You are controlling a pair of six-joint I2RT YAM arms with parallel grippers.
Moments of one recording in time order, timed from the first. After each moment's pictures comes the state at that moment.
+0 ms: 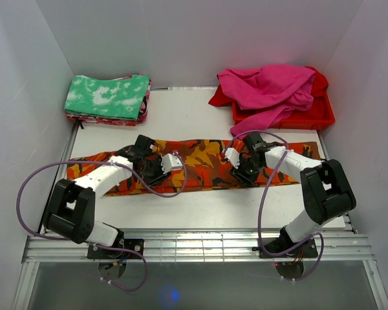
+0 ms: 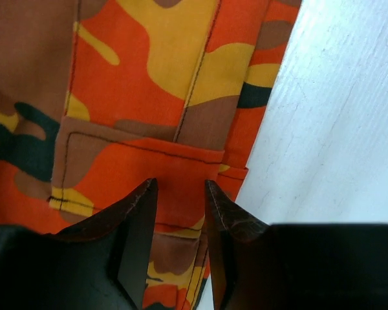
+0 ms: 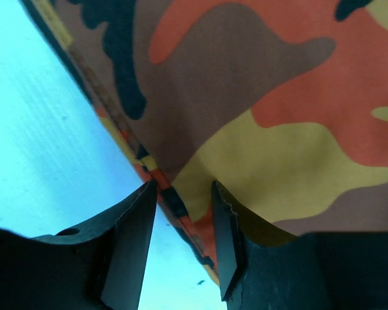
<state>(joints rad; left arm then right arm) -0.40 1.42 0.84 -0.56 0.37 0.82 0.42 1.59 0.89 -0.63 -0.33 -0.74</state>
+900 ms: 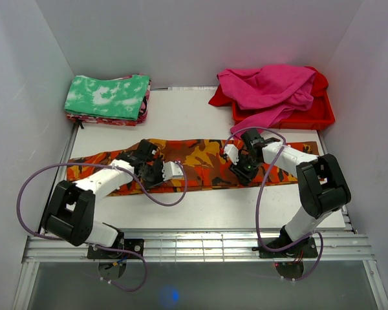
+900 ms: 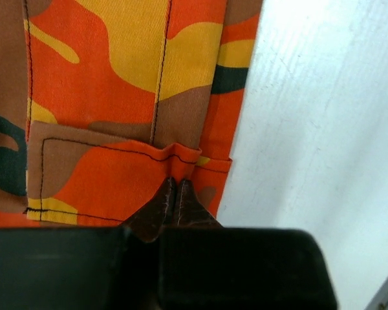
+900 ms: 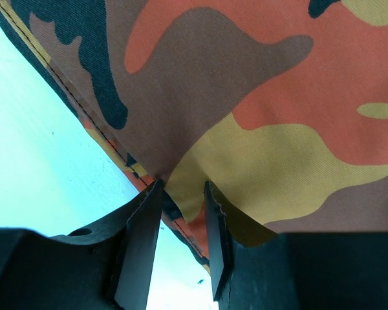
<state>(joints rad) -0.44 1.42 0.78 -0.54 0.34 0.92 0.41 1.66 0.96 -0.64 -0.30 -0.67</state>
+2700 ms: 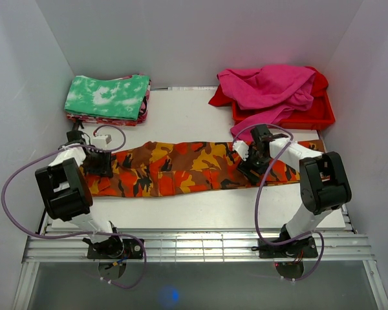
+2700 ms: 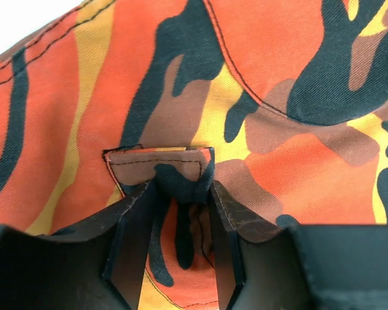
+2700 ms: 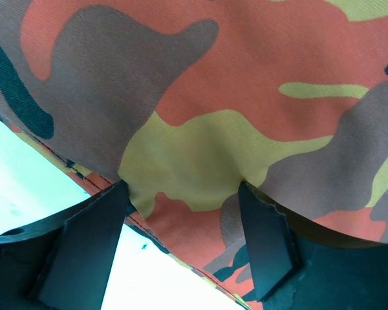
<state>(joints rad) 0.36 1.65 0.98 -0.63 0.30 0.50 0.30 1.69 0.99 -0.68 -0.18 -0.77</state>
